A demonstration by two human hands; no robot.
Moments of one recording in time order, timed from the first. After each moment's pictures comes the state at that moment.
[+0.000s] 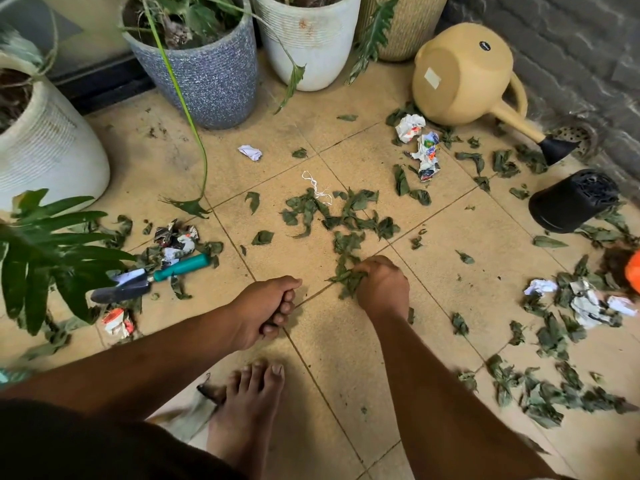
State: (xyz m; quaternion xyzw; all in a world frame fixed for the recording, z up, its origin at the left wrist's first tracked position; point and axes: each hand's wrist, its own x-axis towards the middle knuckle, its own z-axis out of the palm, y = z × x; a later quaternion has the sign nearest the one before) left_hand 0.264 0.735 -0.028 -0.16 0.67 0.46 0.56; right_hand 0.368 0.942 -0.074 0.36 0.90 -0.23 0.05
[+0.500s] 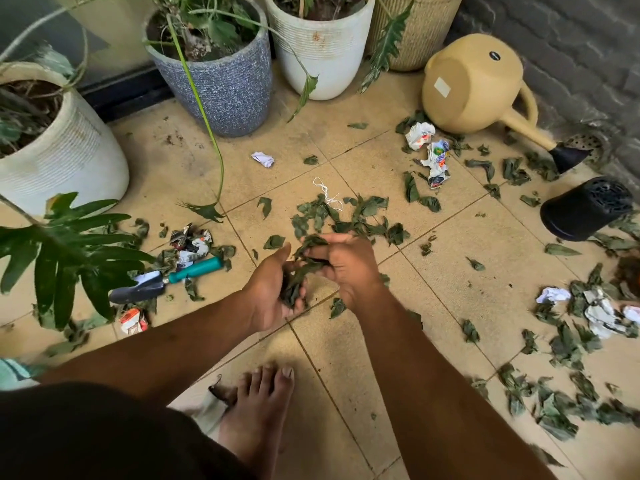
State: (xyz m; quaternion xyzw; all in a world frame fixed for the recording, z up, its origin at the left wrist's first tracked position) left_hand 0.241 0.754 -0.030 -0.23 0.59 0.60 0.49; right_hand 0.297 0.888 0.007 0.42 0.49 -0.77 0.00
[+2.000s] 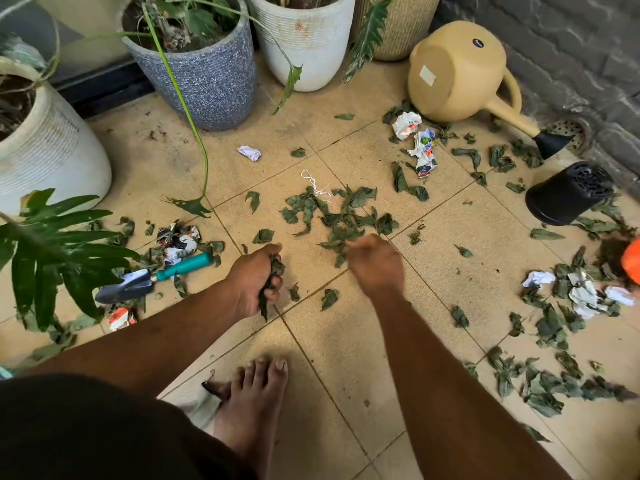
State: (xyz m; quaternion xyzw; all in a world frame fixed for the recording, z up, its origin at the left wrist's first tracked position) left_hand 0.227 0.747 -0.040 -0.22 0.64 0.57 0.47; right_hand 0.343 0.935 -0.041 0.42 0.82 -0.39 0.02
